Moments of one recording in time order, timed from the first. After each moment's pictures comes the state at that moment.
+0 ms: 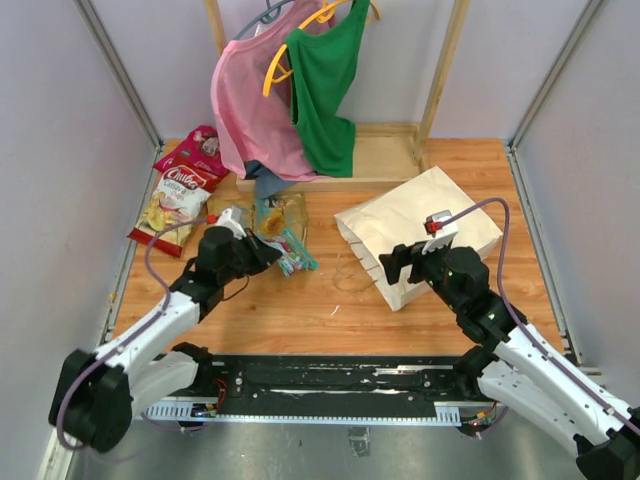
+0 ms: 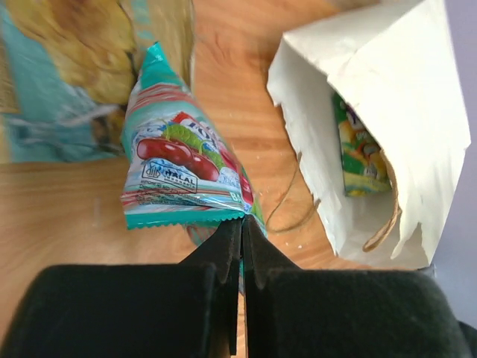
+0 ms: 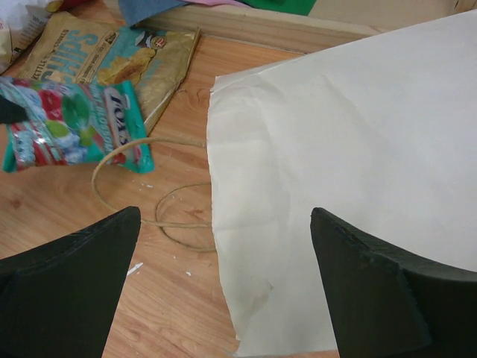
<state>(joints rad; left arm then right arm) -0.42 1.05 0.46 0.13 0.15 -0.79 0.65 0.65 0.53 -0.12 0.17 0.20</state>
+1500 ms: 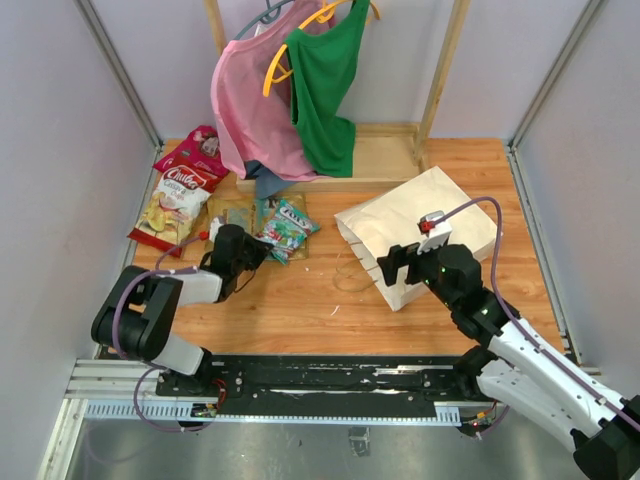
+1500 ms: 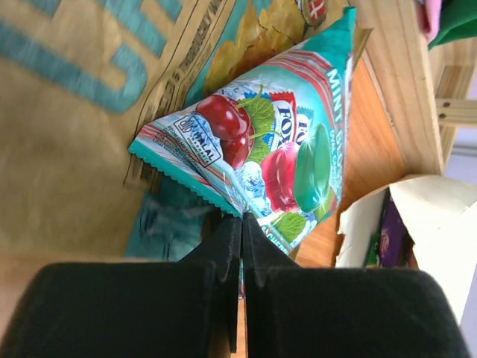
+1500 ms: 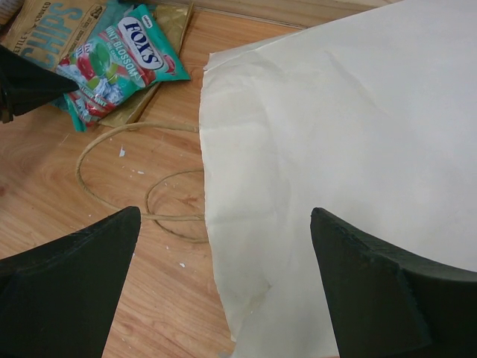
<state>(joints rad) -0.28 1.51 0.46 0.49 -0.03 -1.11 0.63 0.71 0.51 -0.11 0.14 0.20</state>
